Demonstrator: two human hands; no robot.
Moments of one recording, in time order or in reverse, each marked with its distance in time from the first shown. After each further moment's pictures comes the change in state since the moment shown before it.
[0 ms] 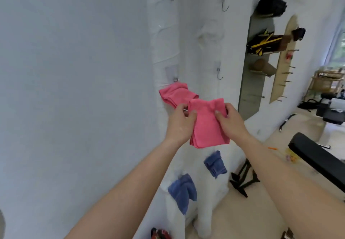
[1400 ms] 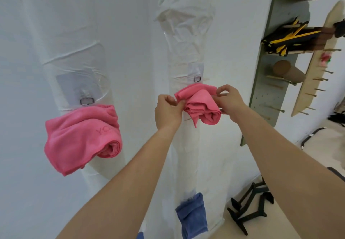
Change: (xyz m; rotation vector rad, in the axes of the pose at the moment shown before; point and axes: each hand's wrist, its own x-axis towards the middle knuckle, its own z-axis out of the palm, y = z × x) left_hand 0.306 -0.073 0.220 -0.058 0.413 -0.176; right_hand 0.388 0.156 -0.047 0.333 -0.193 0.160
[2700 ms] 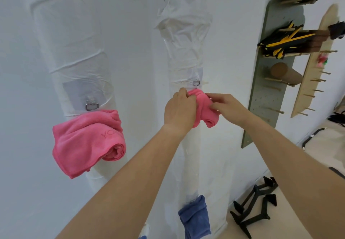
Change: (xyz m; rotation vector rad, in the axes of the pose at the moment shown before) left_hand -0.008 0.033 0.004 0.959 -0.189 0.673; right_hand -0.037 -0.011 -0.012 -0.431 -0.320 -0.353
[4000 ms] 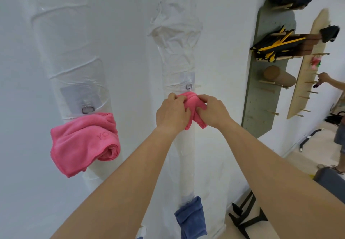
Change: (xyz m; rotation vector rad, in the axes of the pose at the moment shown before) left_hand -0.004 0.005 -0.010 -0.157 -0.068 -0.156; right_hand 0.004 -0.015 0.026 -0.203 0.223 0.159
